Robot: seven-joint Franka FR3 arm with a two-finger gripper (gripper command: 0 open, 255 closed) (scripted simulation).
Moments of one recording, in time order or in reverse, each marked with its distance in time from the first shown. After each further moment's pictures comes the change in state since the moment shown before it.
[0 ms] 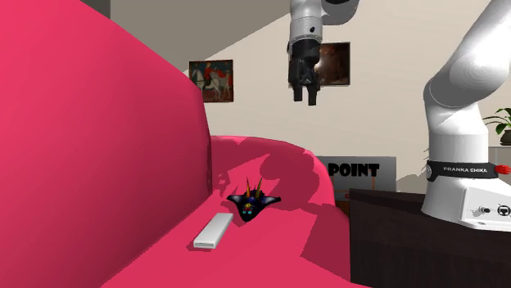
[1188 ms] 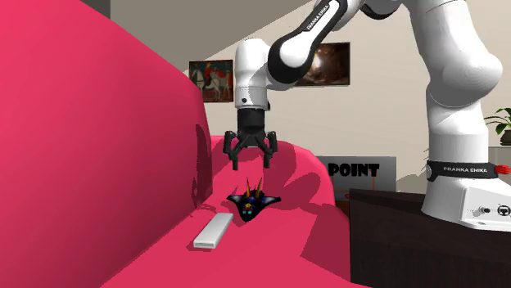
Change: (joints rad) arm -0.092 0.774 0.179 0.252 -0.322 0.468 0.801
